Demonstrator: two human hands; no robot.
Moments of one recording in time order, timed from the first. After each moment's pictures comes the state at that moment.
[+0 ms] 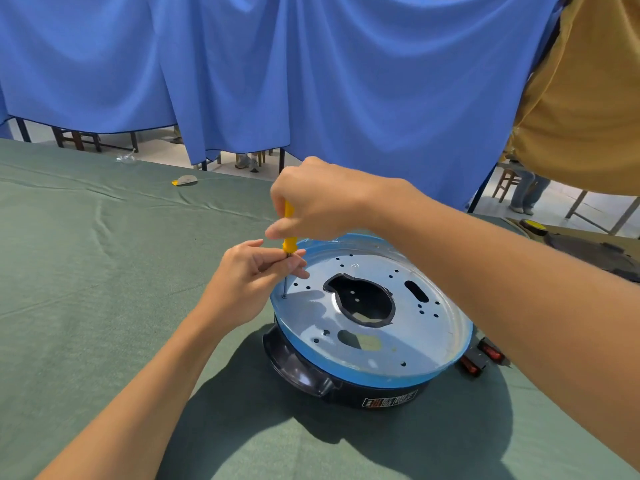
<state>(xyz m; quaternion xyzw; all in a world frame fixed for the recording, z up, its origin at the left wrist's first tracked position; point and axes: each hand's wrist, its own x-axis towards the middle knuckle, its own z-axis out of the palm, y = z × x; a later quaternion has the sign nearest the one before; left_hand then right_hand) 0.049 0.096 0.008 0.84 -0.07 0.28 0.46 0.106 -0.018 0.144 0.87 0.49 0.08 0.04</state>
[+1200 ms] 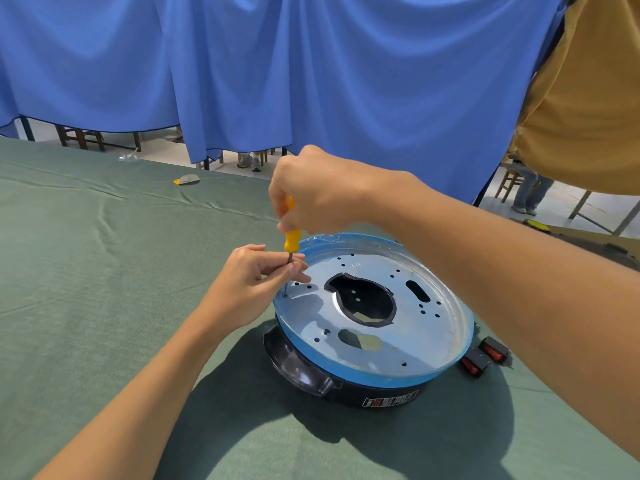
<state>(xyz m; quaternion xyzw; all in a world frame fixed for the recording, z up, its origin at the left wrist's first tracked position) 0.051 0.098 0.000 0.86 -0.07 0.28 0.43 0.104 -0.021 0.151 0.85 0.52 0.09 0.02</state>
